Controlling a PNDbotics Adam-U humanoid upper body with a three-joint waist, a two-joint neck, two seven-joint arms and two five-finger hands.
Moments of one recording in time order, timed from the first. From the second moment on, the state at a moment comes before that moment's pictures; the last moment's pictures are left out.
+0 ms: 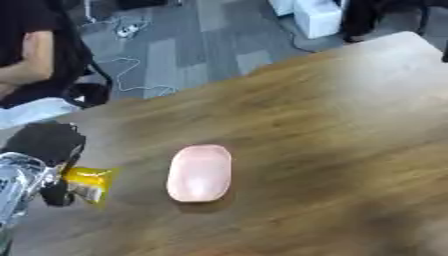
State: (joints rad) left arm -0.33 0.43 -0.23 -1.82 -1.53 -0.01 -0.77; right arm -0.13 -0.52 -0.12 -1.99 0.26 -0.53 -0.34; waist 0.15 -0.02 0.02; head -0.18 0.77
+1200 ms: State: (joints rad) left arm -0.50 0.20 -0.30 -1.67 -1.56 -0.07 -0.76; right arm -0.17 -0.52 -0.11 -1.99 0.23 -0.53 -0.30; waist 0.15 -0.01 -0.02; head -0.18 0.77
